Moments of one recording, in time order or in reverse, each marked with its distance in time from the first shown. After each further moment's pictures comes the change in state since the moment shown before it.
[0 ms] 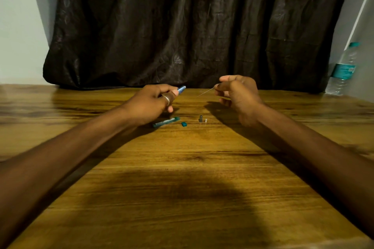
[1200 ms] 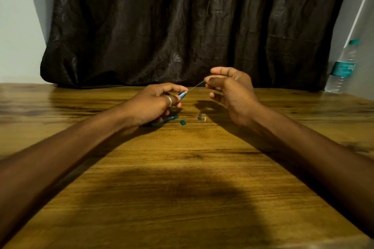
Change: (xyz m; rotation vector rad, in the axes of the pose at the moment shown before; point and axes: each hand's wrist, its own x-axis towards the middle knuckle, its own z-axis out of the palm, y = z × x) left_hand -0.002 0.003 0.003 -0.106 -0.096 -0.055; right_hand -0.010 -0.004 0.012 0.085 -0.090 -0.067
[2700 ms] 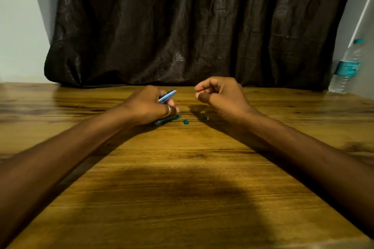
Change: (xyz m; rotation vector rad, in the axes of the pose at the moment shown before) left_hand 0.008 -0.016 -0.016 0.431 0.059 0.005; right_hand -0.006 0.016 0.009 -0.578 -0.127 -0.296
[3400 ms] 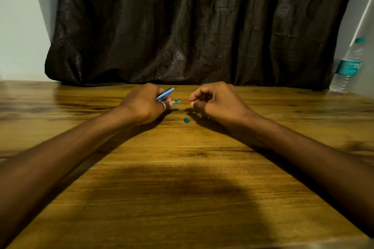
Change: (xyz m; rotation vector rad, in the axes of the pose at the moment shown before) left_hand 0.004 -0.008 0.004 0.109 0.113 0.031; right_hand -0.009 0.001 0.003 -0.185 -0.150 -0.114
